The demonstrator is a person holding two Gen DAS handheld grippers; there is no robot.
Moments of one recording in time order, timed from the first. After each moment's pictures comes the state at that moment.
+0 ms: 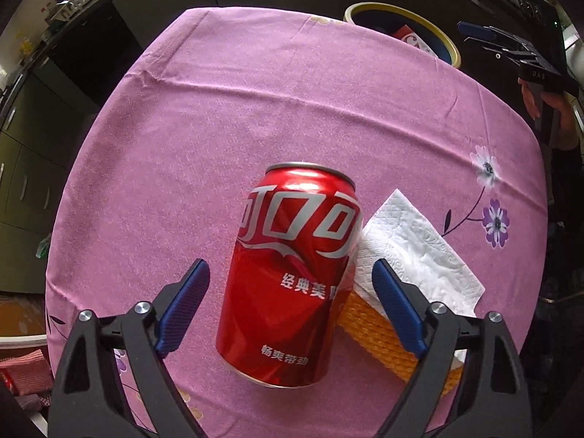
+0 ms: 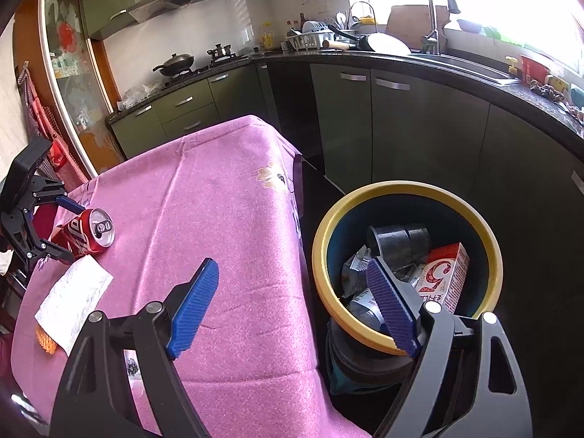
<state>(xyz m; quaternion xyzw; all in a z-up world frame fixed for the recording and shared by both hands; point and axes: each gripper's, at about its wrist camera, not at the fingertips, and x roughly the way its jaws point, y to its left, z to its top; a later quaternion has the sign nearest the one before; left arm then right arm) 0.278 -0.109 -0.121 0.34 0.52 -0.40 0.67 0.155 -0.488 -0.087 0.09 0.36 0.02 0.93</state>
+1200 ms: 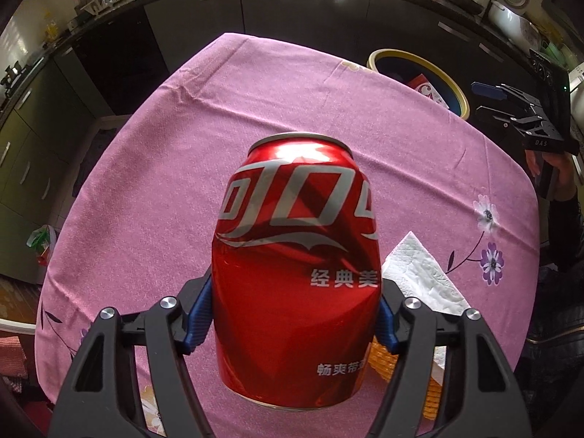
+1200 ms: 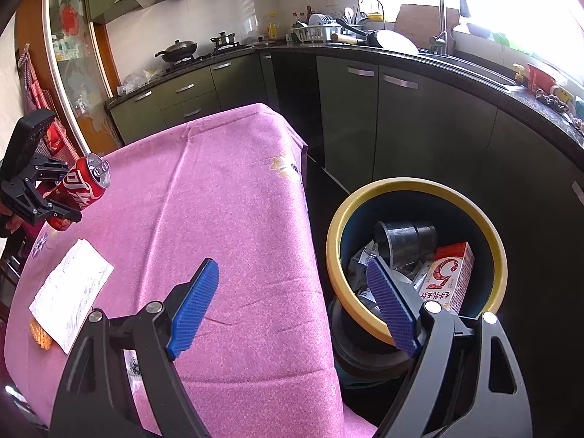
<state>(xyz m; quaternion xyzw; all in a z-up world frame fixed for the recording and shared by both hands) 0.292 -0.089 -0.100 0.27 0.48 -0.39 0.73 0.157 -0.467 -0.088 0.06 0.38 0.02 0.93</state>
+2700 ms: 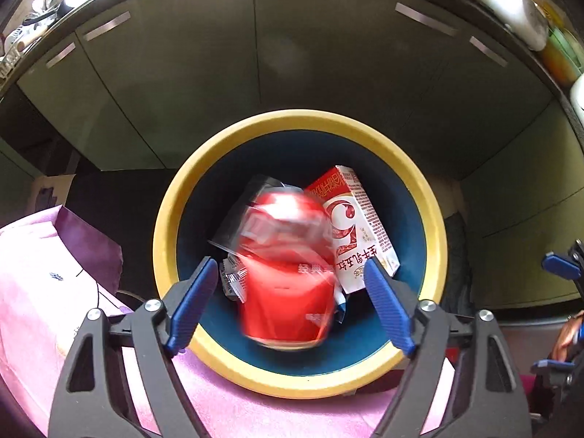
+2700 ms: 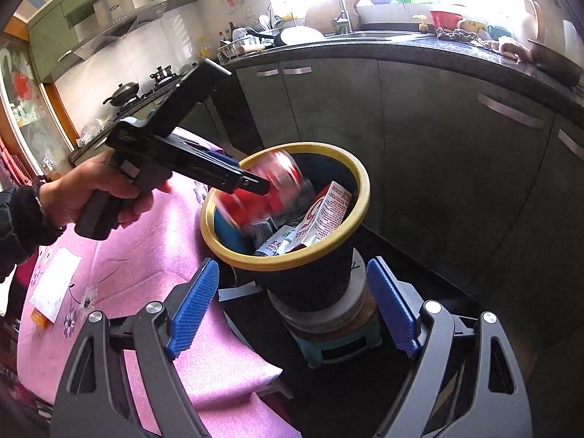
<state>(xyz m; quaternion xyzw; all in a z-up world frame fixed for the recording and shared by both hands) 0.270 -0.502 -0.176 0.30 0.49 -0.46 0.68 0.037 -0.608 -0.100 0.16 0.36 -0.06 0.92</state>
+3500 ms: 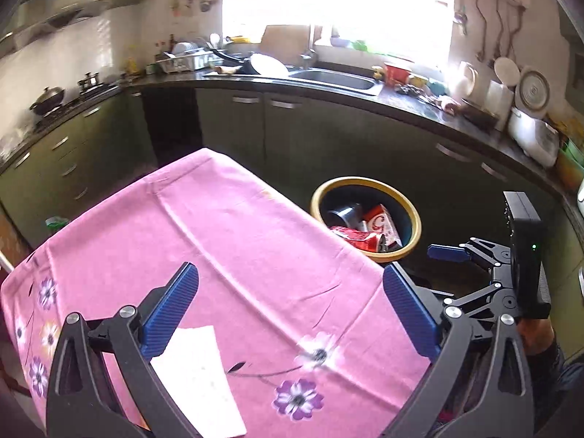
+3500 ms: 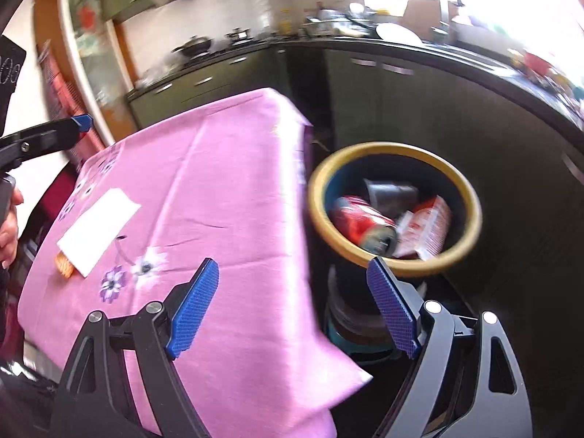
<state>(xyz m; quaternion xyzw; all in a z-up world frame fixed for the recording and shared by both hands) 0.119 -0.200 -0.038 0.10 0.34 -0.30 0.89 0.078 -0.488 -0.087 0.05 0.39 0.10 0.92</state>
